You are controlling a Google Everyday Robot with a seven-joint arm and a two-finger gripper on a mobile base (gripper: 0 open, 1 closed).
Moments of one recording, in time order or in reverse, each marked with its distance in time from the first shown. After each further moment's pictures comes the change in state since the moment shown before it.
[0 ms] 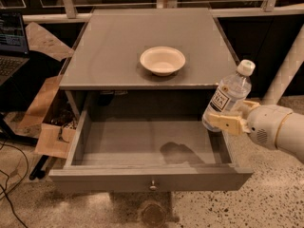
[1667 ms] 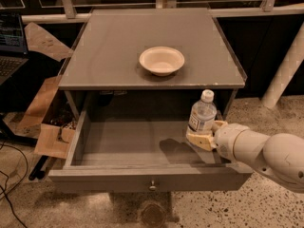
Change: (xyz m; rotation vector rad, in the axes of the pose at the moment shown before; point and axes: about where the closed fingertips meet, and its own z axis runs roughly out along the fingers) arm 0.092 0.007 0.079 0.049 0.139 -0.036
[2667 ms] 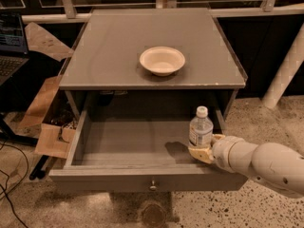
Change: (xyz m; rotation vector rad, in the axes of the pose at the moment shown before) arm 0.061 -0.001 0.016 0.031 0.147 -0.026
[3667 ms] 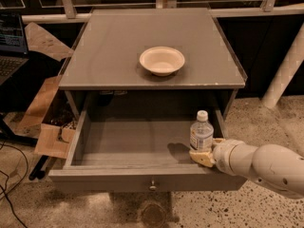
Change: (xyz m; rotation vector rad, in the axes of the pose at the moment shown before) arm 0.018 0.001 0.003 -0.020 0.039 0.004
